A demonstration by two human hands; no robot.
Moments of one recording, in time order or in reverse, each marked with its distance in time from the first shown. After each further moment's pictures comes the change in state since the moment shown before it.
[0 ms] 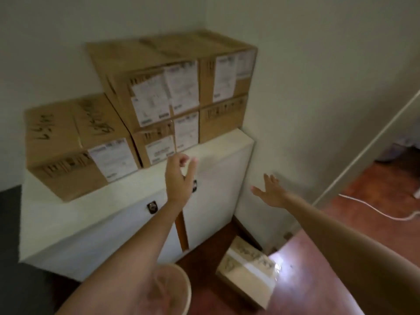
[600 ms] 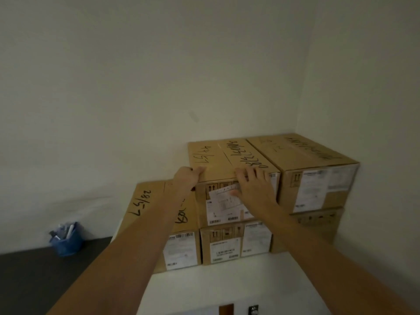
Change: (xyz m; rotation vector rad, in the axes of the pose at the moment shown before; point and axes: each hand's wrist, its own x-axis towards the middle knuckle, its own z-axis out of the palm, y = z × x) left_hand 0.258 0.070 -0.142 0.215 0.146 -0.629; right_hand 0.068 -0.338 -0.152 -0.403 0.830 -0.951
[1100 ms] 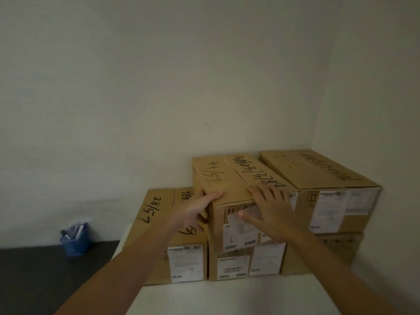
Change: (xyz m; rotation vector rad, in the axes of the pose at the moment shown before) left_hand -0.013 -0.032 -0.008 -0.226 -0.486 -0.190; right_hand -0.023 0.007 -0.028 0.203 -0.114 -0.048
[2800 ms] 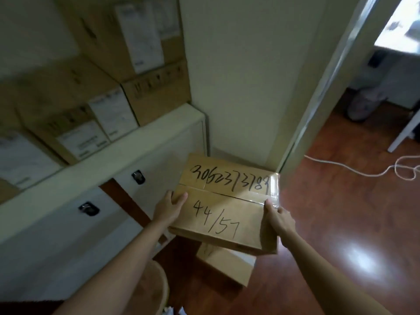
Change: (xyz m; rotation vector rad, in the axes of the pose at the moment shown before) left_hand -0.079 -0.343 0.307 0.711 -0.178 0.026; right_hand -0.561 0.057 0.128 0.813 -0.056 1.769
